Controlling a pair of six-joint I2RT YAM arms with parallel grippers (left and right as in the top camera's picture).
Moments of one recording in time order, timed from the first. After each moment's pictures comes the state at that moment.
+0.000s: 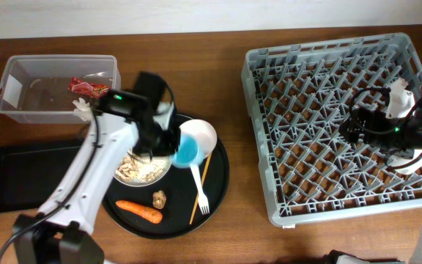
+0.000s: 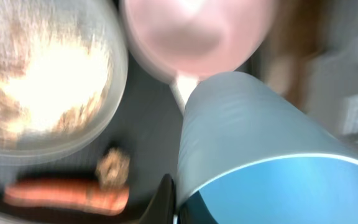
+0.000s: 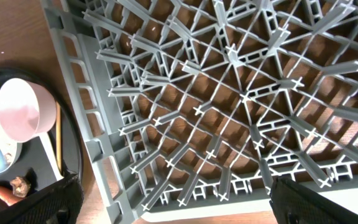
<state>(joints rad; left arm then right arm) -0.30 1.65 1.47 -1.26 0.27 -0.22 -0.37 1.40 1.50 -1.37 -0.34 -0.07</state>
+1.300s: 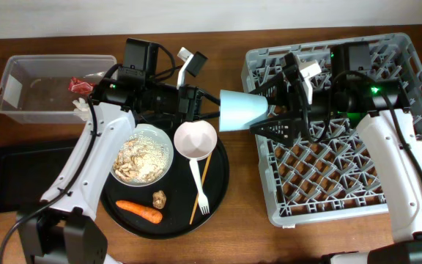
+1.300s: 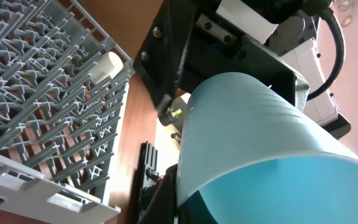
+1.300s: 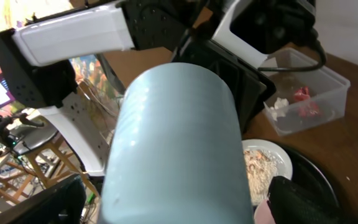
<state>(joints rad) -0.26 1.72 1.53 -0.72 1.44 -0.05 0.07 1.55 1.50 -1.05 -1.45 -0.69</state>
